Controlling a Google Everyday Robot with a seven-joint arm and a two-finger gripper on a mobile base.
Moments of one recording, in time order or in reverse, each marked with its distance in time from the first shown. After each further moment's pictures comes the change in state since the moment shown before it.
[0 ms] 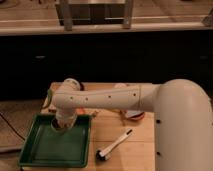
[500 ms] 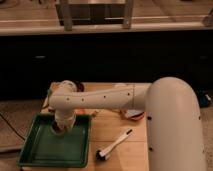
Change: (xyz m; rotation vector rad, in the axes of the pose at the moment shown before) arm -0.003 0.001 0.017 -0.048 -0.024 -0.035
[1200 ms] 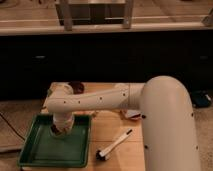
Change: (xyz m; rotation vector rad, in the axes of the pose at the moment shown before) arm -0.005 -0.003 0.013 -0.029 0.010 -0.019
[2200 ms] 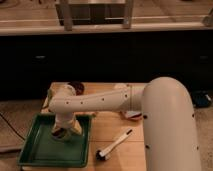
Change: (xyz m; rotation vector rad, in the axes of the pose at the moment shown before) arm 0.000 0.006 0.006 0.009 -0.015 0.022
